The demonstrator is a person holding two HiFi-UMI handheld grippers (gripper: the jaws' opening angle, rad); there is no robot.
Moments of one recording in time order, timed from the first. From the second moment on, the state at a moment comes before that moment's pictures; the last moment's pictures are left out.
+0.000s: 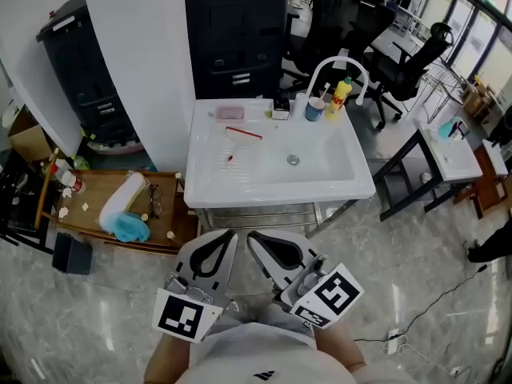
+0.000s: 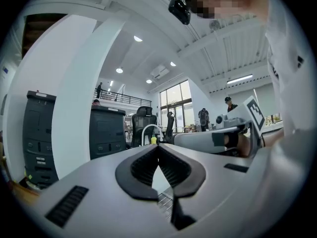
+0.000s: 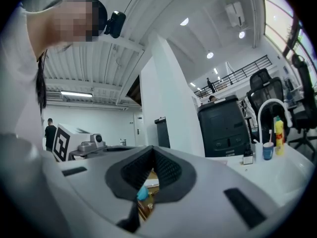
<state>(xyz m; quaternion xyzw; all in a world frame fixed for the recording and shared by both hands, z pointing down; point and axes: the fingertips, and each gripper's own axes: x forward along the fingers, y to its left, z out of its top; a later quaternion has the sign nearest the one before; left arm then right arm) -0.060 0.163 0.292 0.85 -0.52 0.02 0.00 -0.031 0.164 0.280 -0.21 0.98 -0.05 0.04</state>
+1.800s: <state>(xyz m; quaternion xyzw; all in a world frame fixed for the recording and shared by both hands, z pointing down) -0.015 -0.045 0.301 0.84 -0.55 0.03 0.02 0.006 -0.051 0.292 -0.18 0.98 -0.07 0.03</state>
